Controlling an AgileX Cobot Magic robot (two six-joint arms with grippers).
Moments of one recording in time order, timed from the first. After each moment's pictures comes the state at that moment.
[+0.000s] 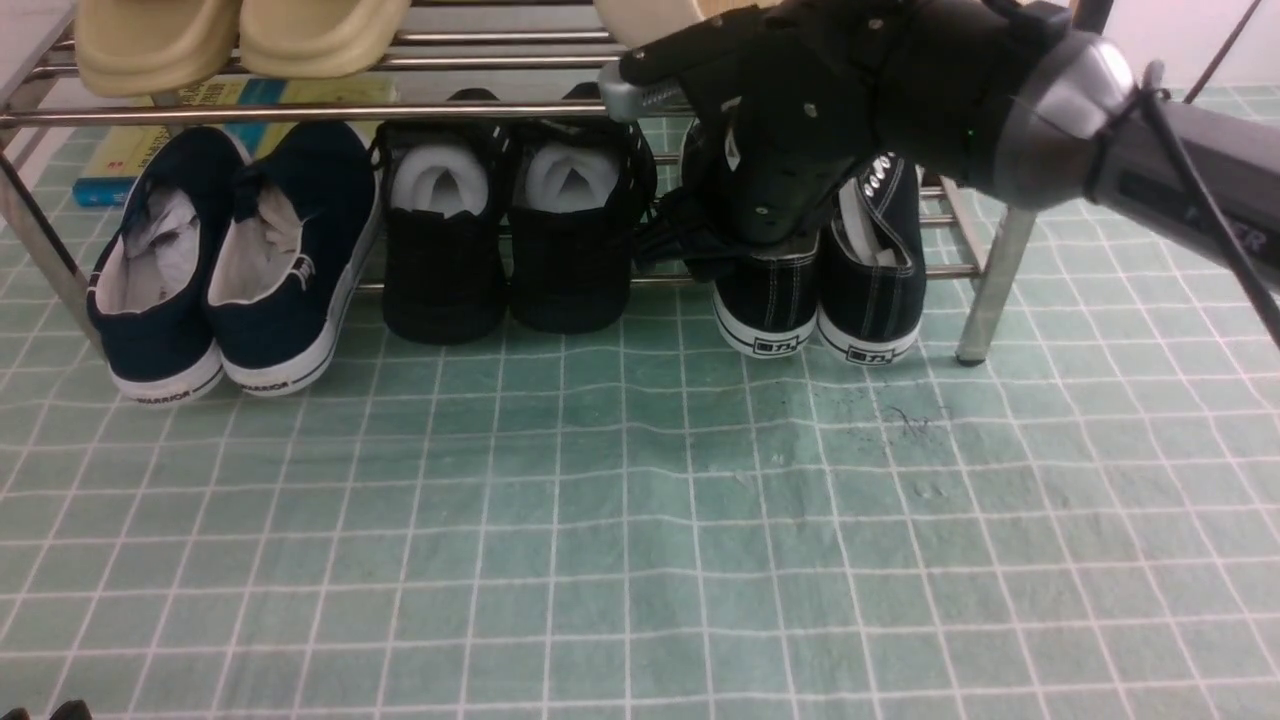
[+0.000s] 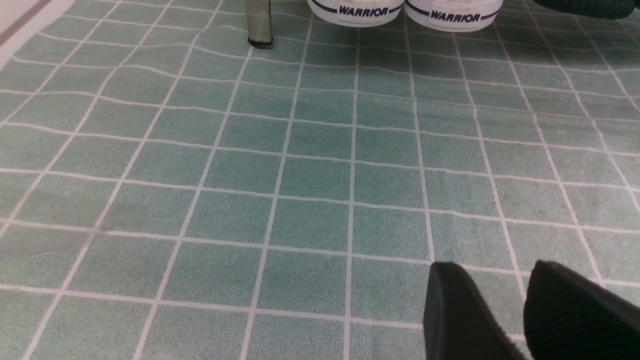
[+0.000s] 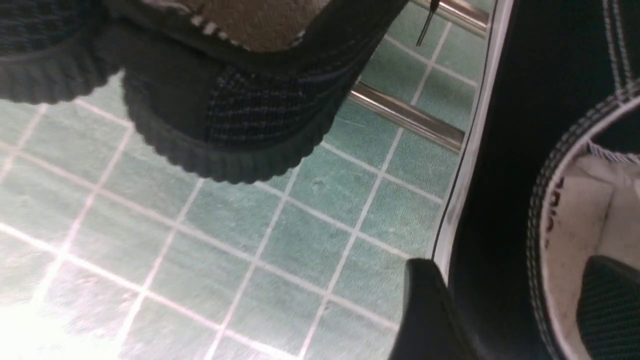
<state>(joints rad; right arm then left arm) 0.65 2.04 -1.92 -0.21 0.94 0.31 -0.04 -0.01 0.02 0.16 0.39 -0.23</state>
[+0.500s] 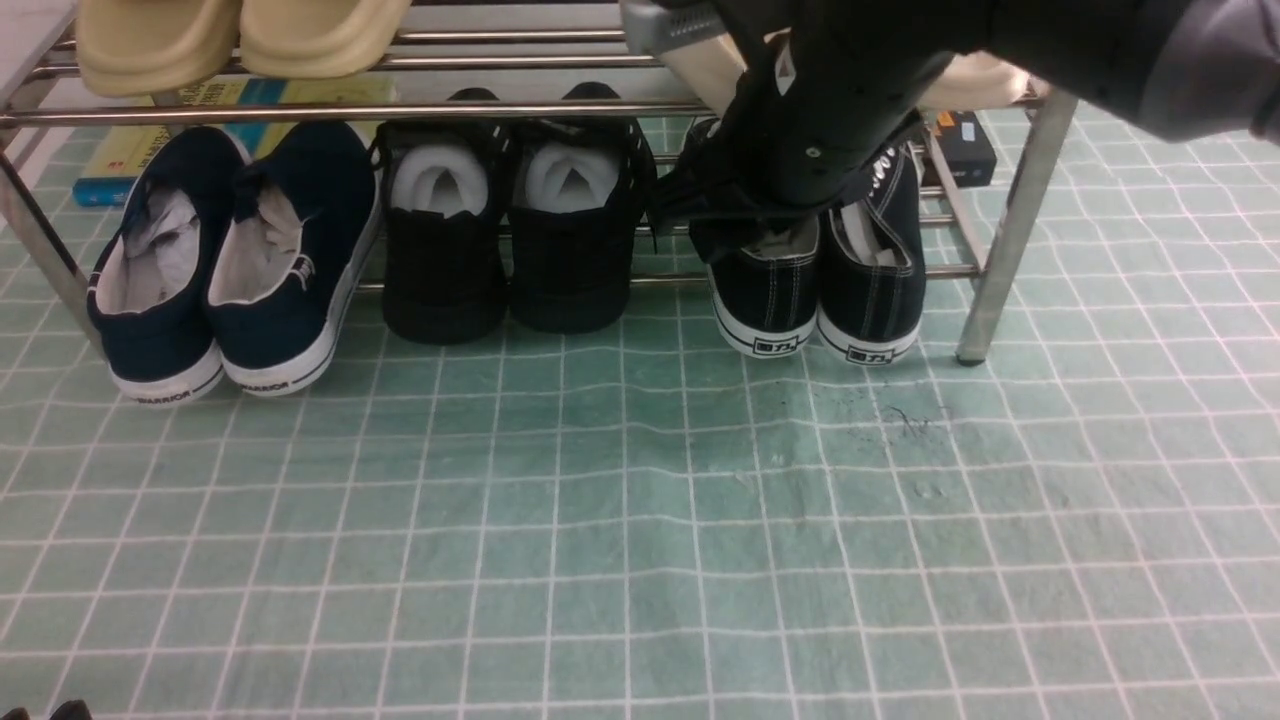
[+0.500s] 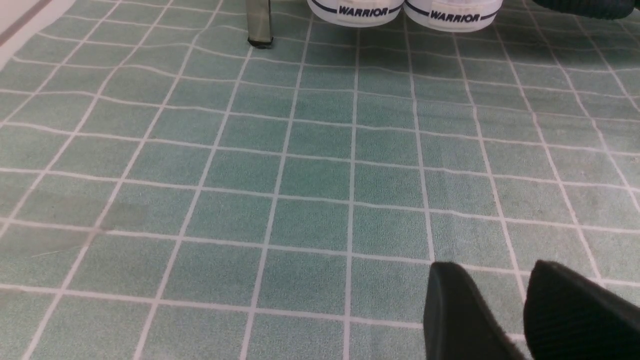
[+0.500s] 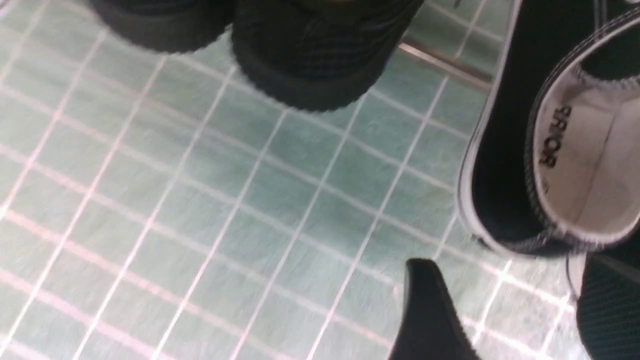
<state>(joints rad) 0.66 1.89 -1.92 -0.05 1.10 0.22 -0.04 -0.01 0.02 0.16 0.39 -0.23</state>
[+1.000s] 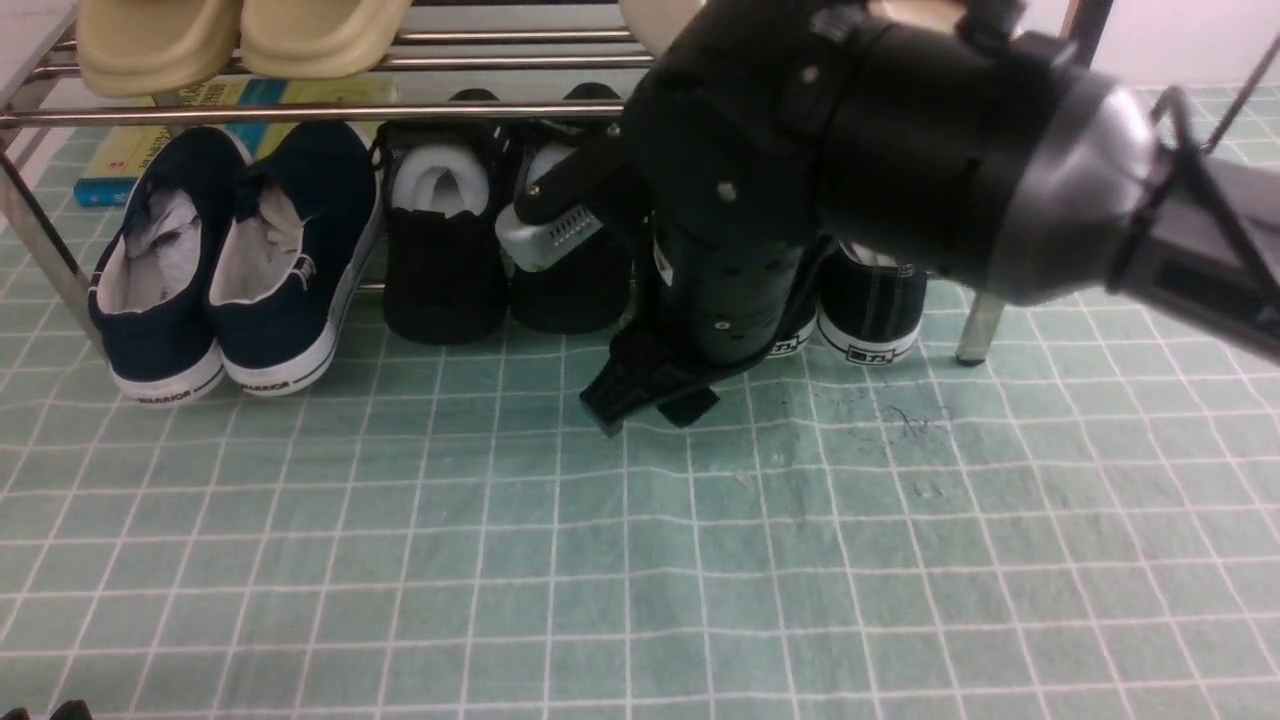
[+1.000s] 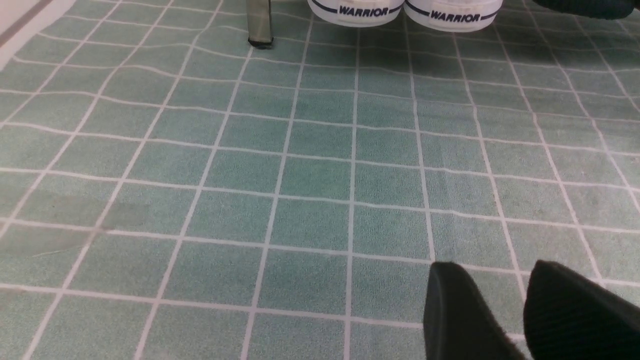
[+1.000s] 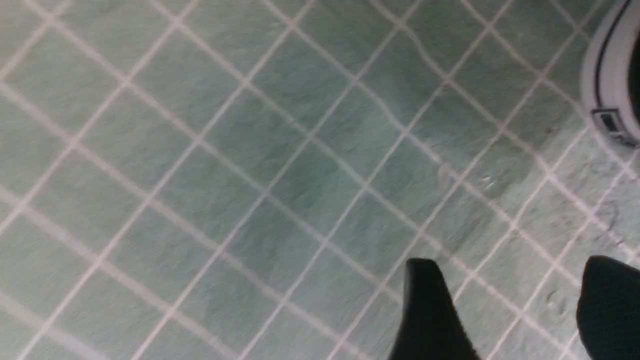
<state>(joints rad) 0.87 1.96 -1.84 -0.31 1.21 0.29 -0.04 -0.01 0.02 0.16 0.39 -0.23</state>
